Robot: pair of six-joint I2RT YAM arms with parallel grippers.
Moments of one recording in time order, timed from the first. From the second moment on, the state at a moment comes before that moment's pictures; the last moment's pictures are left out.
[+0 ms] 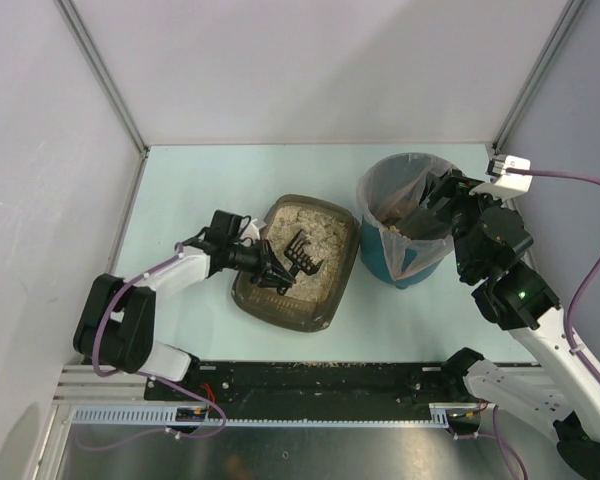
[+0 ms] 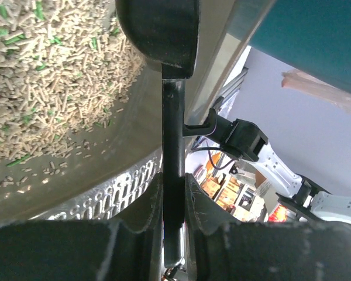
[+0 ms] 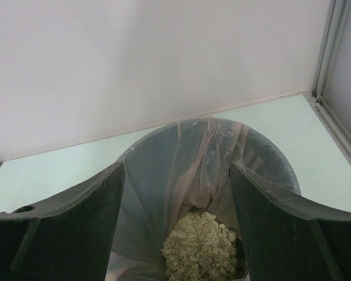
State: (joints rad) left arm -0.35 1.46 0.76 -0.30 0.85 -0.88; right arm 0.63 0.80 1.10 -0.22 0.69 0.23
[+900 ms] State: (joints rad) left arm -0.29 1.18 0.64 -0.16 0.93 -1.00; right arm 0.63 0.79 1.10 -0.21 0.69 0.23
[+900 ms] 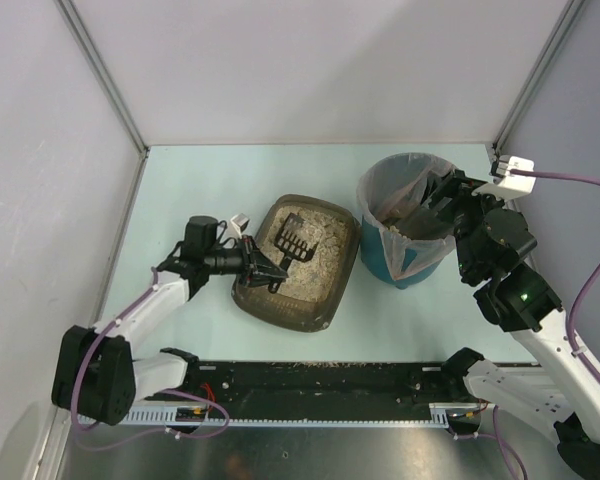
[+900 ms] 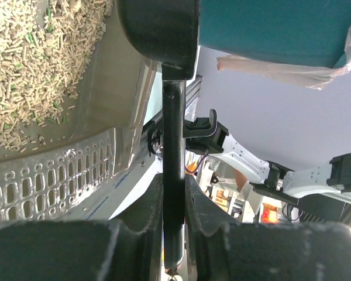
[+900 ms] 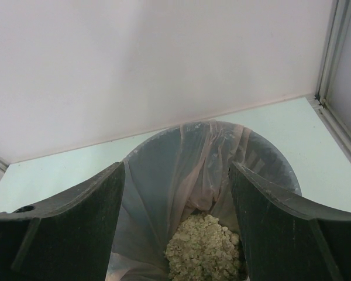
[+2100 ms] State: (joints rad) left arm -0.20 0.93 0.44 0.06 1.00 -1.09; right arm 0.64 0.81 1.10 -0.21 0.67 0.23
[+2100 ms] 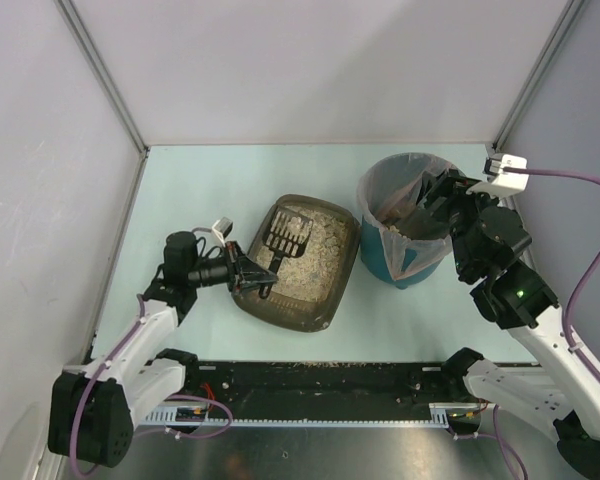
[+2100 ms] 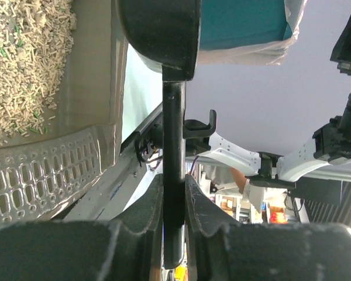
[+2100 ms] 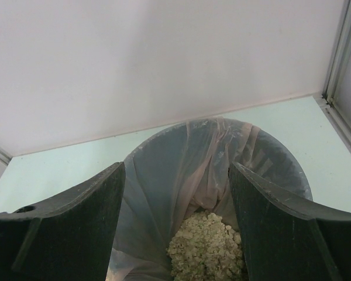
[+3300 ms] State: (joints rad) left arm -0.17 0.95 0.45 0.07 1.02 -1.12; right arm 0.64 0.82 1.10 -0.20 0.67 0.23
